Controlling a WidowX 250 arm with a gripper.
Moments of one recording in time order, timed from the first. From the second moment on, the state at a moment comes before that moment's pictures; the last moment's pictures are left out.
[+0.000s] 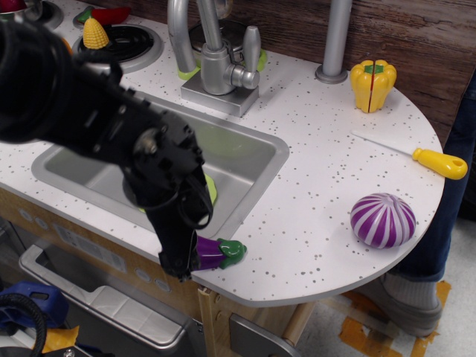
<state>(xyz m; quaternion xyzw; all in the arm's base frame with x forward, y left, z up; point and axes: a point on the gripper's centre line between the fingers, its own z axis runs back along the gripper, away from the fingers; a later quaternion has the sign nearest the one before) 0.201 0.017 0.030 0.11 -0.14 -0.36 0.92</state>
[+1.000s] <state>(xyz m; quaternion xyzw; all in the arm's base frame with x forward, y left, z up) 0.211 0.026 0.002 0.09 -0.23 -0.38 0.89</state>
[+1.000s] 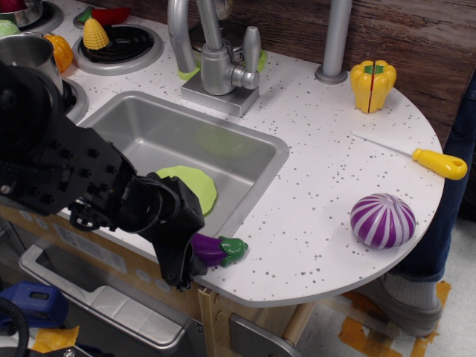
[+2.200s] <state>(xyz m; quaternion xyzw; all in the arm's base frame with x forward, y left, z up) 0.249 0.074 0.047 0.09 -0.13 -0.40 0.90</state>
